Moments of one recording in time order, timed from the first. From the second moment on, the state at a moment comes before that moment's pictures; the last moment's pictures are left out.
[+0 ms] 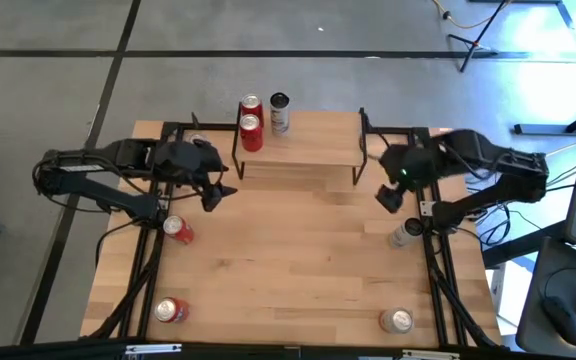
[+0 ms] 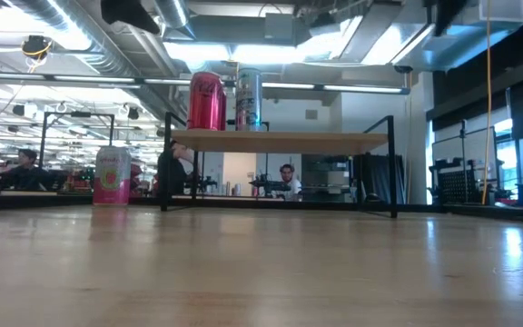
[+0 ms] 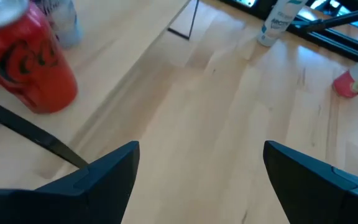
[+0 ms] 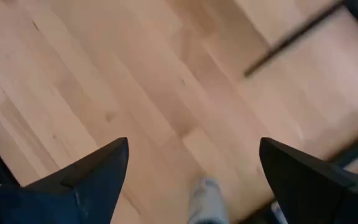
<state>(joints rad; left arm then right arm) 0.01 1.03 1.21 -0.91 -0.22 -0.44 0.02 1.27 1.63 -1.57 0.10 0.67</state>
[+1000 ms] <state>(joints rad) -0.01 1.05 1.22 -0.90 -0.30 -0.63 0.35 1.08 0.98 -1.52 -0.02 1.29</state>
